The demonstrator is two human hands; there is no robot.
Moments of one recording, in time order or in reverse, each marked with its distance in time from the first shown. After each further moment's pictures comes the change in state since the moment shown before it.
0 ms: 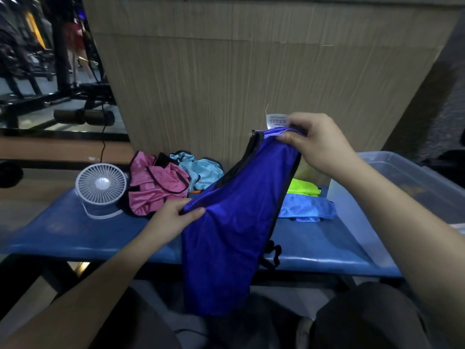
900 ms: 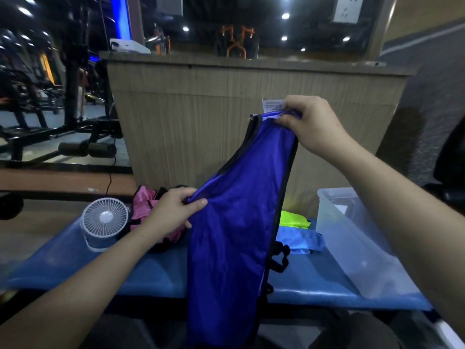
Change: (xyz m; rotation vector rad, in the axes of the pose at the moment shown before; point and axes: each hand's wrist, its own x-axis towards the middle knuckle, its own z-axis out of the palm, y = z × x) left_hand 0.028 0.099 -0.027 -0.001 0.078 0.117; right_hand 0.058 -0.050 -0.076 -0.096 0.159 -0.140
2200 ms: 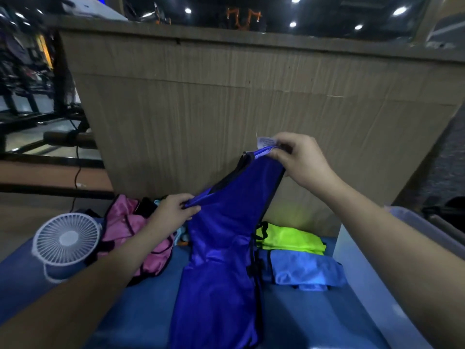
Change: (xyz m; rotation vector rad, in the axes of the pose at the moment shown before) left_hand 0.149 -0.117 0.016 0.005 0.032 -0.121; right_hand 0.041 0.118 0.121 0.128 -0.091 0.113
